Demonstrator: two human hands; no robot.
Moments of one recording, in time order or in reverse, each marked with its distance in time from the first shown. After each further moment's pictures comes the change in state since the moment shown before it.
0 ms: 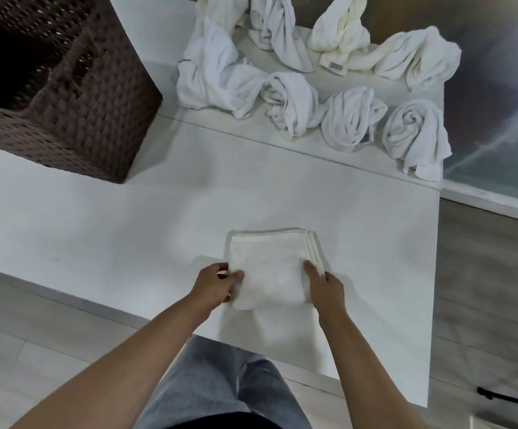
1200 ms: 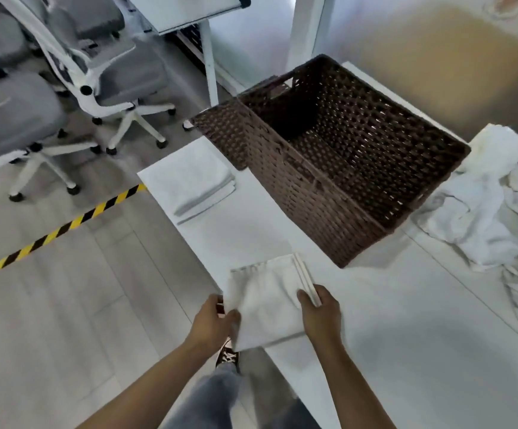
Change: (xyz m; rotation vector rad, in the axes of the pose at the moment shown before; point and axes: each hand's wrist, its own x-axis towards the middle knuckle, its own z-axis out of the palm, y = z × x) left_hand -0.026 -0.061 -0.406 -0.305 0.427 0.015; right_hand -0.173 -0.125 0.422 -0.436 -0.366 -0.589
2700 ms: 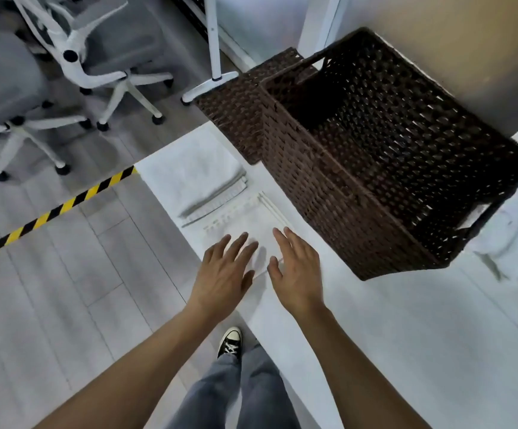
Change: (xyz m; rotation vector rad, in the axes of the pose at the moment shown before) left_hand 0.100 0.061 -0.040 1.072 0.211 0.805; right_hand 0.066 -0.076 0.091 -0.704 -0.011 -0.723
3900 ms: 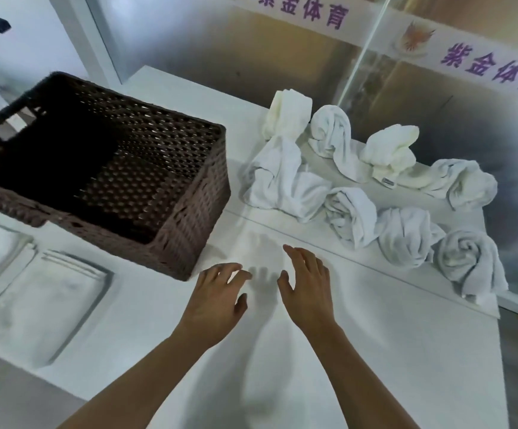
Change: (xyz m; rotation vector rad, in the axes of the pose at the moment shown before) left_hand 0.038 0.346 0.044 -0.156 0.002 0.555; right_hand -0.183 0.293 -0.184 0.050 0.355 0.496
